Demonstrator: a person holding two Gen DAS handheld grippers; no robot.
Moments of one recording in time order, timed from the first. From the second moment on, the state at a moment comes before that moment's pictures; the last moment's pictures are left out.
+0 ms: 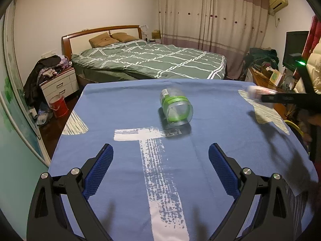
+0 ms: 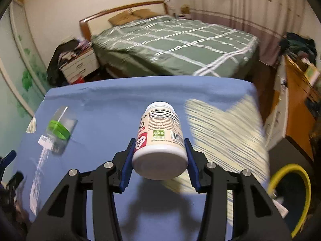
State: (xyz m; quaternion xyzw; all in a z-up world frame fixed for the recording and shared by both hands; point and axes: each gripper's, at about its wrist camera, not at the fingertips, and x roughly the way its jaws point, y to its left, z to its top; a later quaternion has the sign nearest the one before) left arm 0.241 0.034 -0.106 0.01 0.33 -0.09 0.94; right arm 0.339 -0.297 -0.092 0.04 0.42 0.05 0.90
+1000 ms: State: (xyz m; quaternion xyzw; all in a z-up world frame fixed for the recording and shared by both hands) left arm 0.241 0.012 -0.107 0.03 0.35 -0.10 0.93; right arm 0.202 -0.498 -0.138 0.18 0.38 -0.21 0.88
